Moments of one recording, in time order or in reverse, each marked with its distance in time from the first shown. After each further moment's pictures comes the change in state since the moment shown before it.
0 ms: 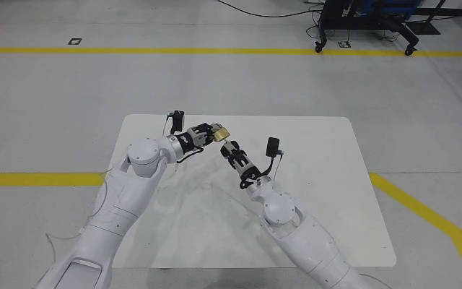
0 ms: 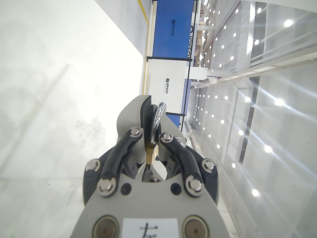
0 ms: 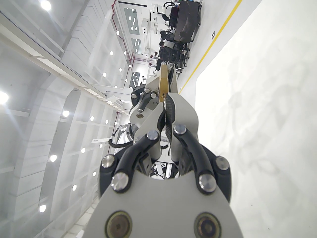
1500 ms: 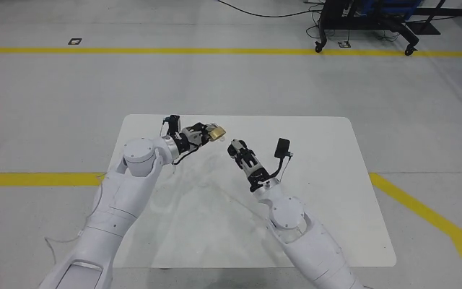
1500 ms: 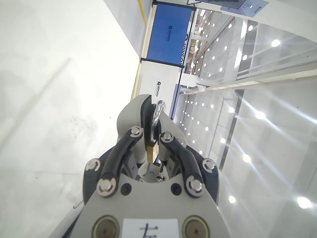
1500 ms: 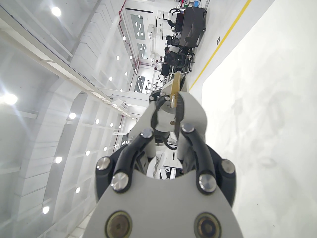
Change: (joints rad) left arm 0.015 -0.009 -0.055 0.020 -0.090 0.112 -0.005; right arm -0.126 -0.012 0.121 -0.128 -0.064 -0.009 0.060
